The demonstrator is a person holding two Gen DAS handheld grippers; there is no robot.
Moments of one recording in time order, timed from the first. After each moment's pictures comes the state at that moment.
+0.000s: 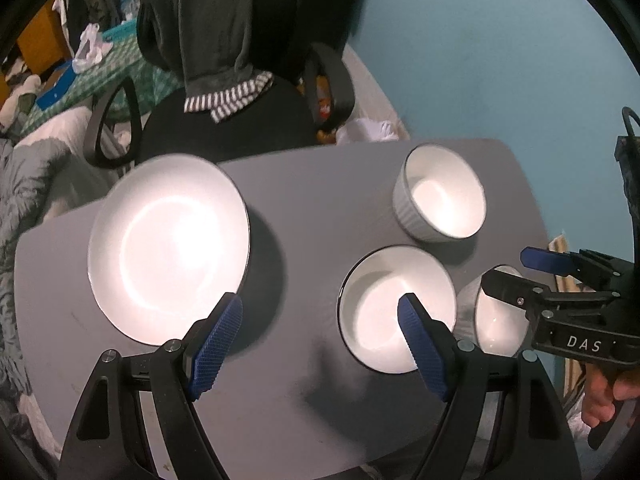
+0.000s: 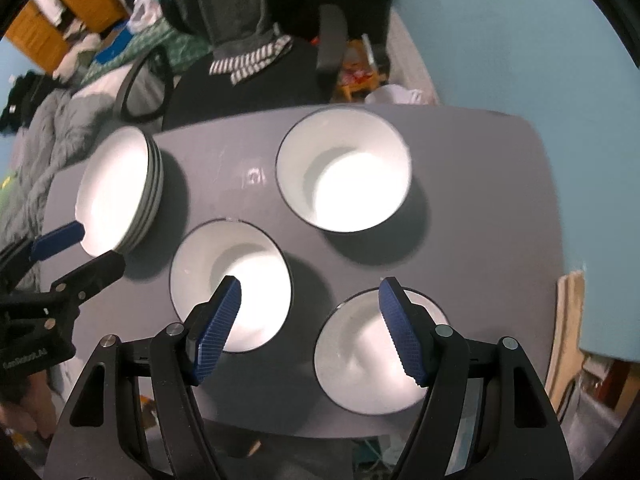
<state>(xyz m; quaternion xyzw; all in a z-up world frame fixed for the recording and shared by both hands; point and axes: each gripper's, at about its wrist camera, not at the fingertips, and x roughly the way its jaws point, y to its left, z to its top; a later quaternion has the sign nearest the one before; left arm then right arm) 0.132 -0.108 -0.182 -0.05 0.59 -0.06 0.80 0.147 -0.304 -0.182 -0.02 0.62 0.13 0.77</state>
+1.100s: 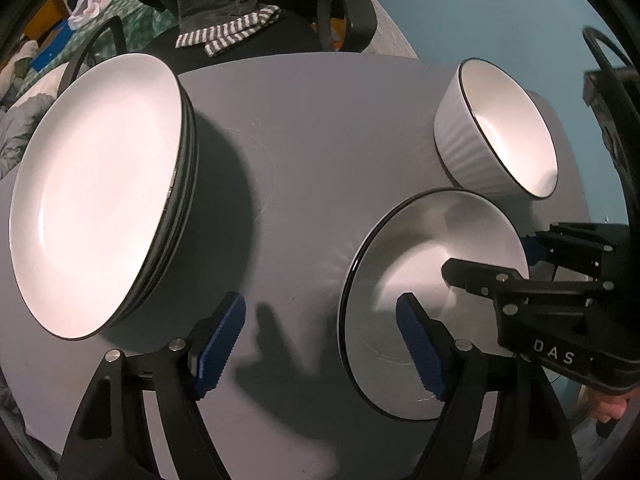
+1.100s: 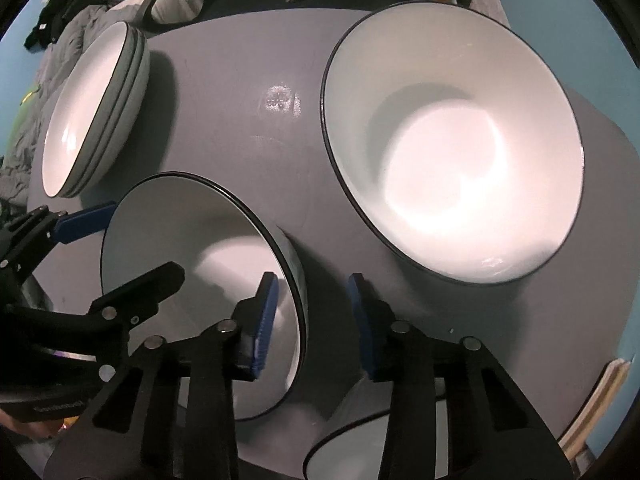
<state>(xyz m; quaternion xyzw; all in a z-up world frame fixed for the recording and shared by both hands) 0.142 -0.128 -0.270 -0.05 0.66 -0.03 0.75 0.174 -0.275 -0.271 -0.09 0.69 0.23 0.68</state>
